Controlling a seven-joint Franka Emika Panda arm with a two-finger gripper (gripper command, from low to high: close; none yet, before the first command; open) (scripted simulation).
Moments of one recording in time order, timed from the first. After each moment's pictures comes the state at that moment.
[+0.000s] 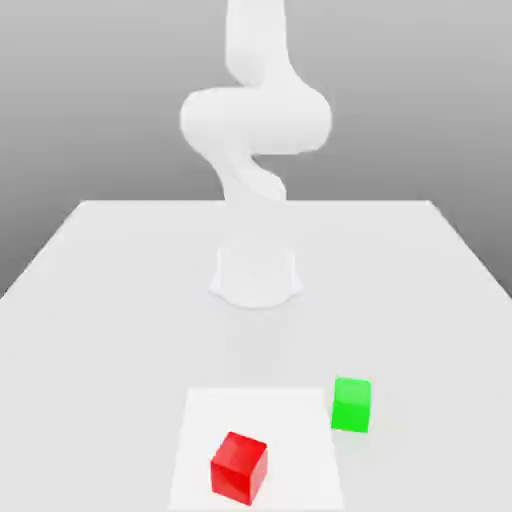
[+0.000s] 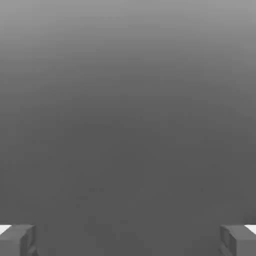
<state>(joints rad) -0.02 -0.71 0.01 -2.32 0.00 2.34 0.83</state>
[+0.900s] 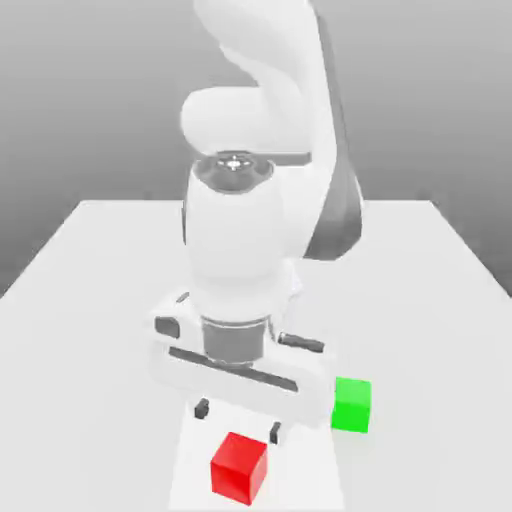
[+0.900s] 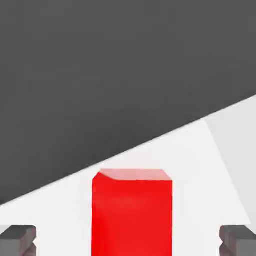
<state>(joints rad) -0.08 0.28 0.04 -2.51 -0.03 2.78 1.18</state>
